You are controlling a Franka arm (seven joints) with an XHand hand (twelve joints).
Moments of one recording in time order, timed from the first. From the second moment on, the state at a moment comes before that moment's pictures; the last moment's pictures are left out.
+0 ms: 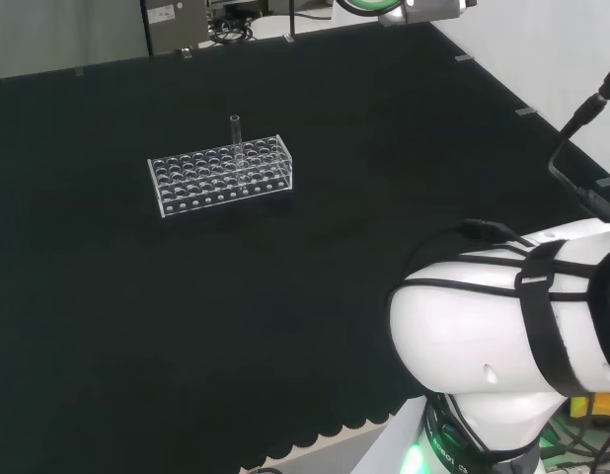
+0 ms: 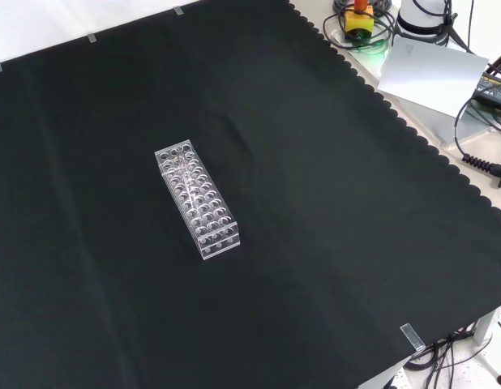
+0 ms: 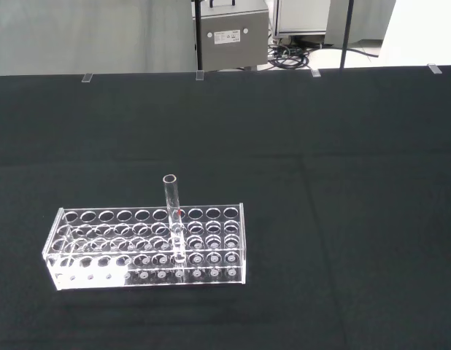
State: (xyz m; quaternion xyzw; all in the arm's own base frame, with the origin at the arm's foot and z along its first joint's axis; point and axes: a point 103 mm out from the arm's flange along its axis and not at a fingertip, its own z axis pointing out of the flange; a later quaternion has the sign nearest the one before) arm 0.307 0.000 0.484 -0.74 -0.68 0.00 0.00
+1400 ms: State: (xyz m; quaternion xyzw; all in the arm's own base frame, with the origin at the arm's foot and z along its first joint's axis) arm 0.389 0.026 0.468 -0.71 -0.71 0.01 0.04
